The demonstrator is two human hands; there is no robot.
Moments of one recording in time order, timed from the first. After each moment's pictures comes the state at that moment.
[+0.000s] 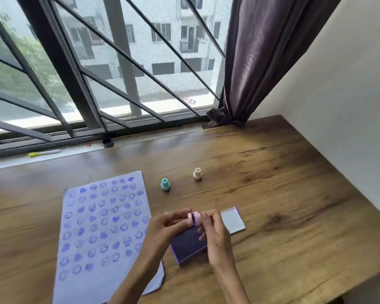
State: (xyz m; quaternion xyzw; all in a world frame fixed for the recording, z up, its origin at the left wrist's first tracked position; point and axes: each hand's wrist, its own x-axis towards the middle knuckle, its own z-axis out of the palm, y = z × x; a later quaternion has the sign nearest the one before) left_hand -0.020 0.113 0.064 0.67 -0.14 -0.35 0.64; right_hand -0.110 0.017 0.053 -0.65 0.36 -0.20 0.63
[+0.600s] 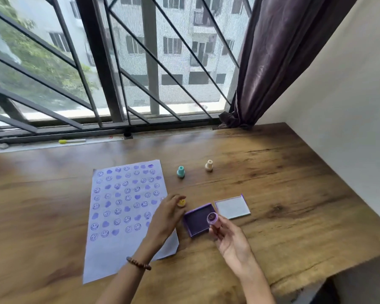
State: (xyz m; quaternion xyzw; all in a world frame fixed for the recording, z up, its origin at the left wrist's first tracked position) left_hand -0.009 0.146 0.026 0.84 -0.32 -0.16 0.41; right_hand -0.152 0.039 0.054 -0.25 0.38 -0.15 0.88
